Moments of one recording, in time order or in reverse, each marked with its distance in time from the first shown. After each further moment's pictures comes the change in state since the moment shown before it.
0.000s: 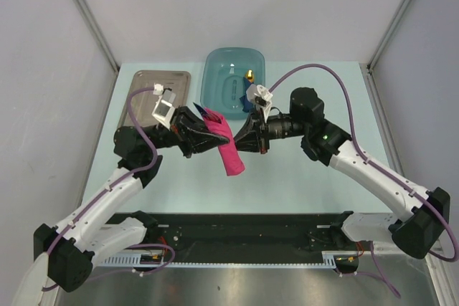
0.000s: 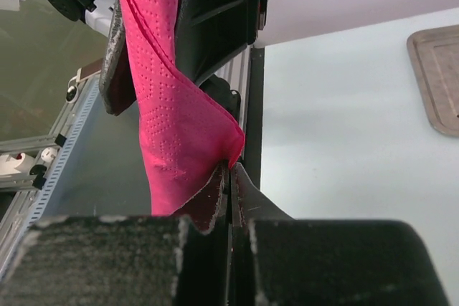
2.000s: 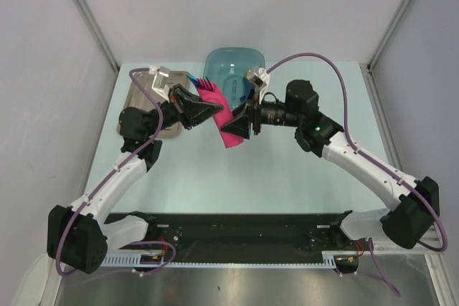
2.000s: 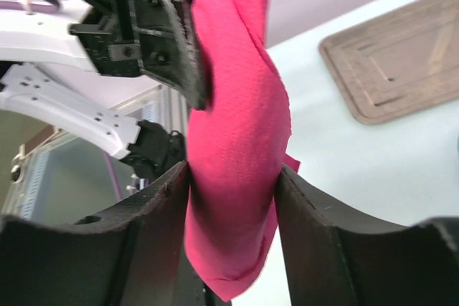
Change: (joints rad) left arm 0.185 0.164 0.040 -0.007 -0.118 -0.081; right arm -0.037 0.093 0.045 0.077 0.248 0.111
